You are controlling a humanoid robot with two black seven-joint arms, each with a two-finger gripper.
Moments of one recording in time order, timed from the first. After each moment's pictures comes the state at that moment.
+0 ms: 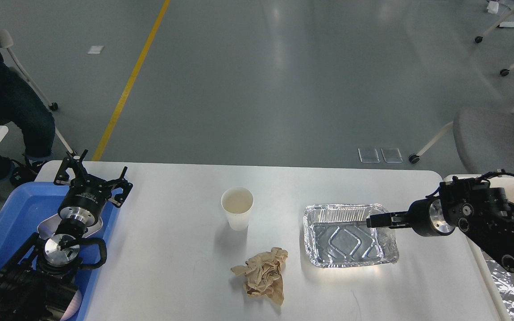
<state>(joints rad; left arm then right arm) -0.43 0.08 -1.42 -0.59 0.14 -0.41 -0.08 0.63 -0.53 0.67 0.99 -1.75 0.66 0.16</state>
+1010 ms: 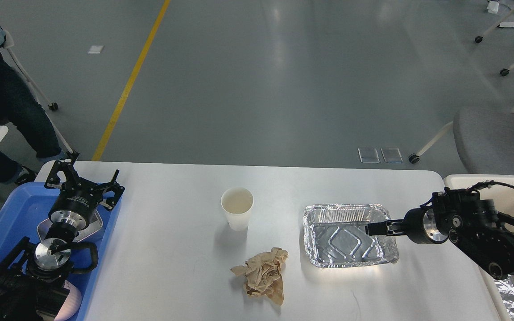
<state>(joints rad) -0.41 0.11 -1.42 -0.60 0.14 -0.41 -0.08 0.63 -0.48 0.59 0.90 -1.76 0.57 0.16</state>
